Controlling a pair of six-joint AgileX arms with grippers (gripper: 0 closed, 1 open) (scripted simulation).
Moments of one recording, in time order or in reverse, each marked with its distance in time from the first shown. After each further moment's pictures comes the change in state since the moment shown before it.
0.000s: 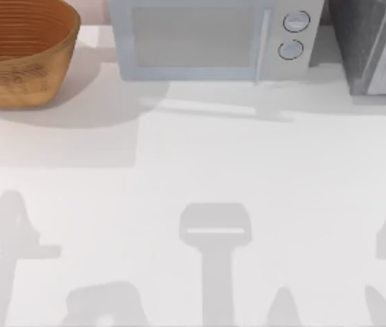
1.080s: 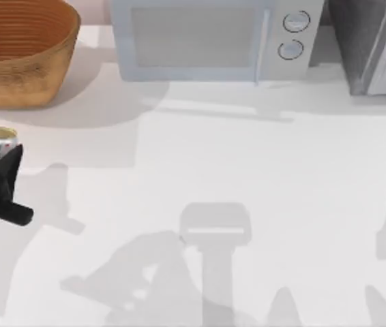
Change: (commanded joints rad) left arm 0.018 0.826 0.221 0.364 0.396 0.084; right arm 0.000 0.000 0.000 0.000 0.000 0.000
